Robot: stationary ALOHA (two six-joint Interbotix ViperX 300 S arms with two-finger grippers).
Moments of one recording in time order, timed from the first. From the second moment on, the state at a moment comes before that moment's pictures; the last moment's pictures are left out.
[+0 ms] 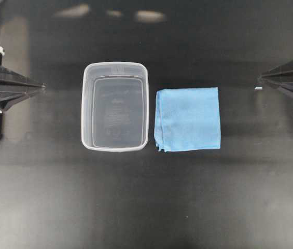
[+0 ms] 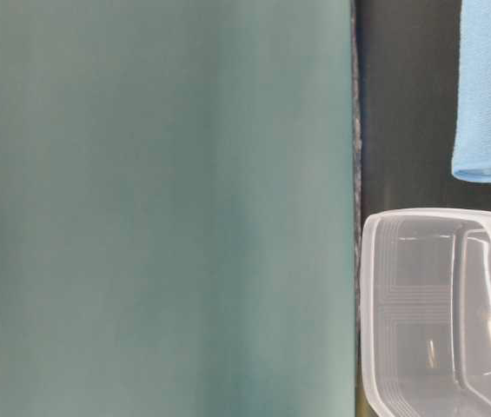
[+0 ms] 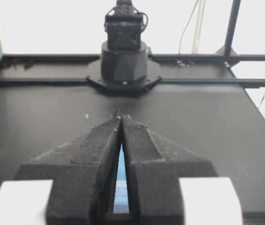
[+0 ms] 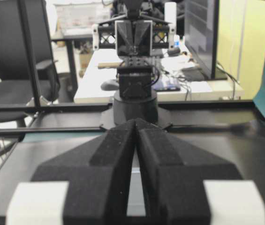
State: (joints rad) left arm 0.00 -0.96 1.17 0.00 -0.29 0.00; right arm 0.00 -0.97 1.18 0.00 -0.29 0.00
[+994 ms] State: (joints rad) left arm -0.01 -0.18 0.32 0.04 0.54 0.00; right arm -0.01 -1.15 1.22 0.01 0.10 0.11
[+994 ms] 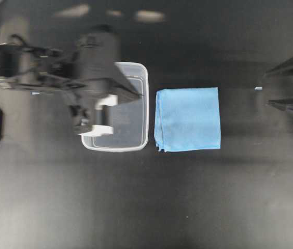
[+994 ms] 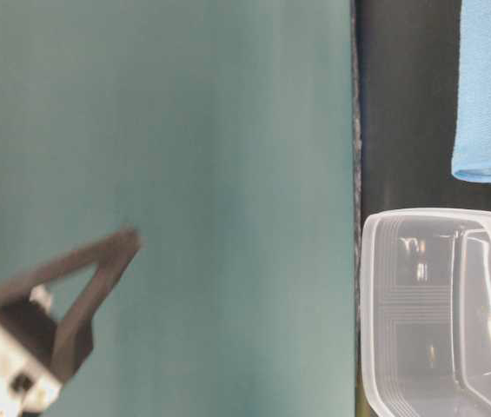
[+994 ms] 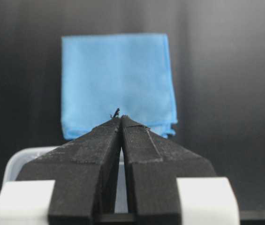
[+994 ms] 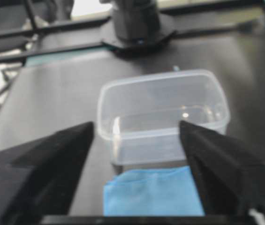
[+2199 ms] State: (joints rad) left arm 0.01 0.62 -0.23 0.04 0.80 0.11; right arm -0.06 -1.33 1.30 0.01 0.11 0.11
